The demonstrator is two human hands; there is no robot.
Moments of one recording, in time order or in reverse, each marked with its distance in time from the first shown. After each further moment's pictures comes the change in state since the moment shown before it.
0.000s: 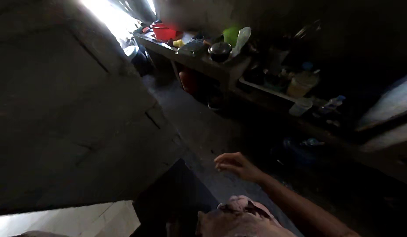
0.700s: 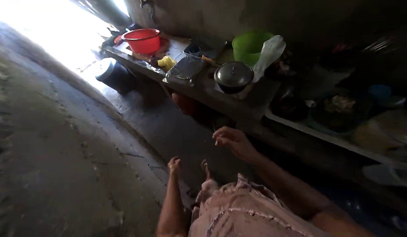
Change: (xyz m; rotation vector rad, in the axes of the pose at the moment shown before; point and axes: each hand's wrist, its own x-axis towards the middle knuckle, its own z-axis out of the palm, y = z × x) left_hand 0.543 0.600 -0.003 -0.218 -0.115 0.245; right_hand 0.509 0.124 -0.305 0.053 0.362 0.003
